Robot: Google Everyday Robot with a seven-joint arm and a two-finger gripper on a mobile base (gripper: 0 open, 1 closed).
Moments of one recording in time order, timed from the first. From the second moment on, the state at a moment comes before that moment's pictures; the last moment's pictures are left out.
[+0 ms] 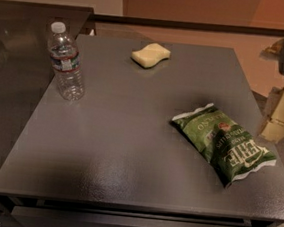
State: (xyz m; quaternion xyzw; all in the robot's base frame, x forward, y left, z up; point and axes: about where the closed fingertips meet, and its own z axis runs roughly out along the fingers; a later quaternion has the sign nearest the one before) arm 0.438 -0.217 0.976 -0.60 0.78 -0.03 0.16
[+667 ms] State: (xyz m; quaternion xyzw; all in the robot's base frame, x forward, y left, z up) arm 0.441 -0.217 0.973 -0.59 0.79 -0.03 0.16
